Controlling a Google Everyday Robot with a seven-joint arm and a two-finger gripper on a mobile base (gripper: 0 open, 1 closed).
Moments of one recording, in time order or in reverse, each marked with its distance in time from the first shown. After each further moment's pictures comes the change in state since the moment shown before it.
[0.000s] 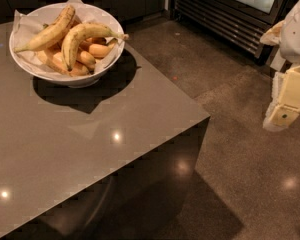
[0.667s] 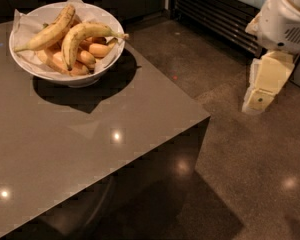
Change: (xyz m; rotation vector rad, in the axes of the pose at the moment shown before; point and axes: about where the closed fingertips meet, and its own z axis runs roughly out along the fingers) arm -0.025 -0.023 0.008 0.023 0.019 0.007
